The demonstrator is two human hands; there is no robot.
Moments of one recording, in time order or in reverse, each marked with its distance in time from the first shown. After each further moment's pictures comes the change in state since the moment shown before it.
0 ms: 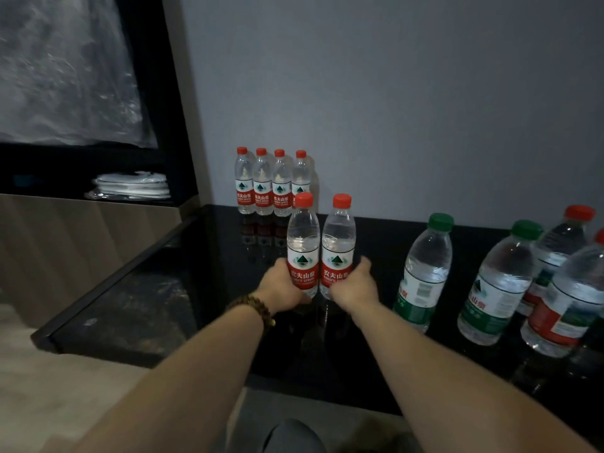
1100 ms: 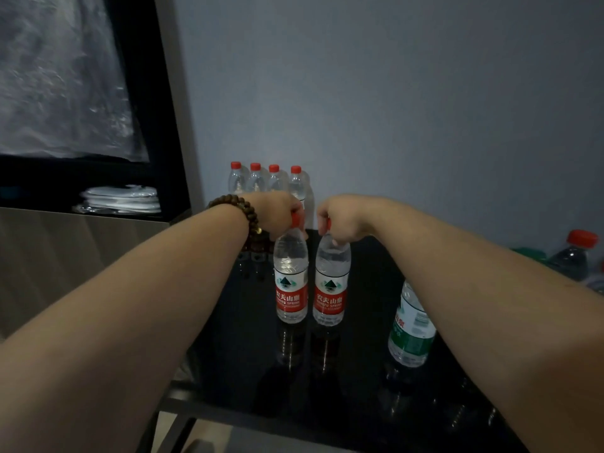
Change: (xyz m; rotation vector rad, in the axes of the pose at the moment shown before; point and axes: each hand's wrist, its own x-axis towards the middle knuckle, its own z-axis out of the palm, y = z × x) left_hand 0.034 0.140 -0.121 0.752 -0.079 0.319; right_hand 0.013 -0.163 -0.082 -0.960 -0.324 -0.548
